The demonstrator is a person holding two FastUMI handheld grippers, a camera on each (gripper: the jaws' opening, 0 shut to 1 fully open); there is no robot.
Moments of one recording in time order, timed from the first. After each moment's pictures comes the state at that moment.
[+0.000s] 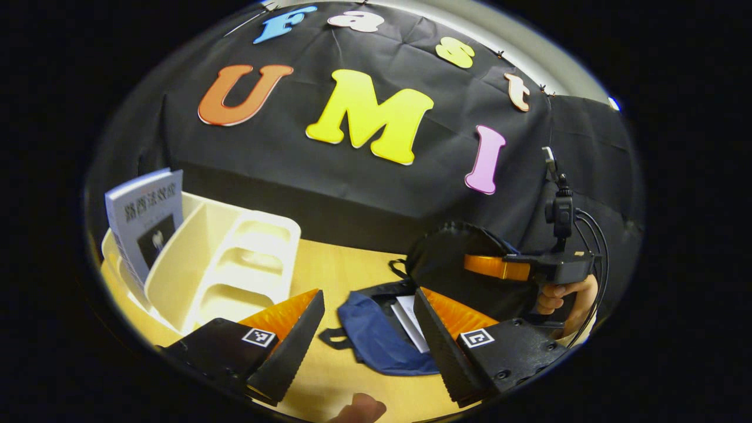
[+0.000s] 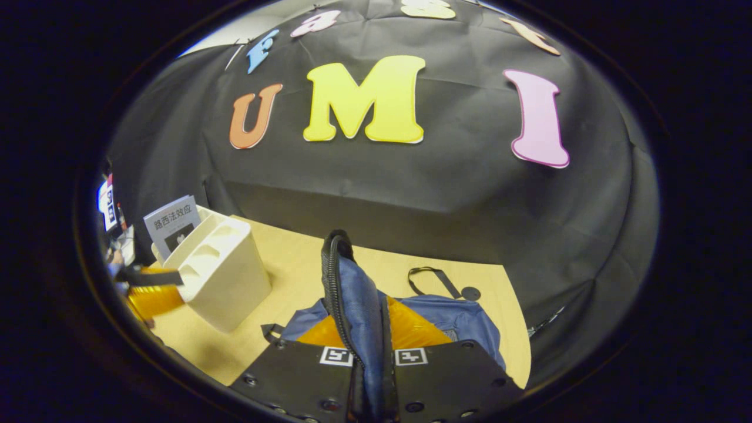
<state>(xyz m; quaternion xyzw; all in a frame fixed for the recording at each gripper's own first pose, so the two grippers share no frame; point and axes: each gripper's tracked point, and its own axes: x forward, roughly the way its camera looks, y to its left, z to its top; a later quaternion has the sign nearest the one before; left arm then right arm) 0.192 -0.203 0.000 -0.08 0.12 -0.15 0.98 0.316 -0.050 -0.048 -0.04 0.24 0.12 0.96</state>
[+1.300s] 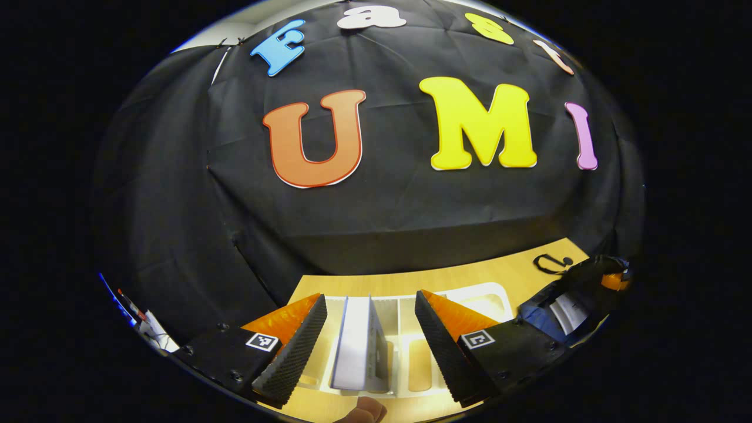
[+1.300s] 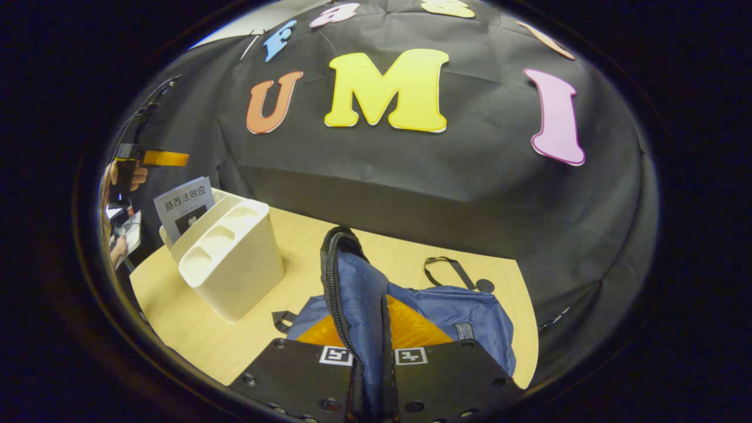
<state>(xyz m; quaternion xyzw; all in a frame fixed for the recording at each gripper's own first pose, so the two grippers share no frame) 0.295 0.049 0.092 0.10 0.20 0.04 0.97 0.297 -0.027 -0.068 -0.05 0.26 0.15 0.95</state>
